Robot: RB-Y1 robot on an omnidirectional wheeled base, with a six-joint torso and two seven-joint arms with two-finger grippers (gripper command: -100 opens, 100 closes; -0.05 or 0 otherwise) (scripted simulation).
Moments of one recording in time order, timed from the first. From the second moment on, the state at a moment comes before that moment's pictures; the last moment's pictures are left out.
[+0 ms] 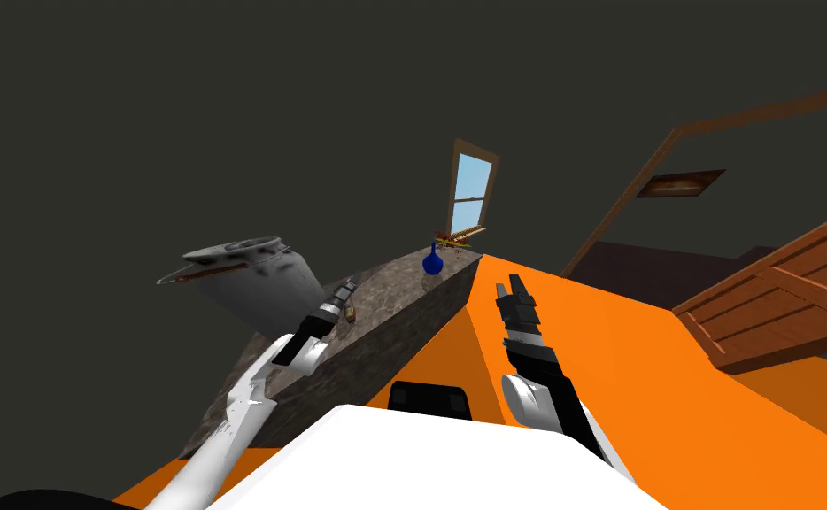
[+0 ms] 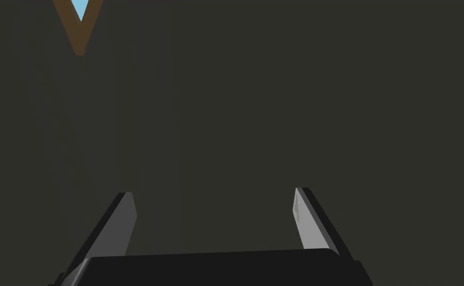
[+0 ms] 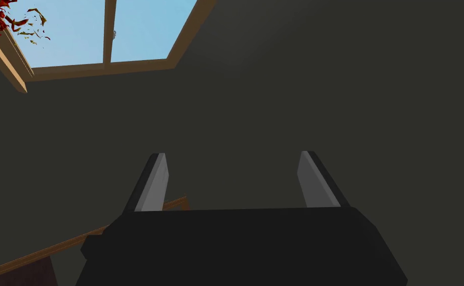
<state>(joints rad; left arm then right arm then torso) 0.36 0.58 0.11 -2.10 0.13 -0.04 -0.45 0.51 0.03 0.07 -2.21 -0.02 -0.37 0.13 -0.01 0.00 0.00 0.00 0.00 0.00</state>
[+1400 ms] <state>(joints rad) 0.23 0.85 0.20 -1.85 0.21 0.32 -0.79 0.51 0.03 0.07 -2.21 -0.02 -0.37 0.13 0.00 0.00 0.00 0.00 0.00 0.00</state>
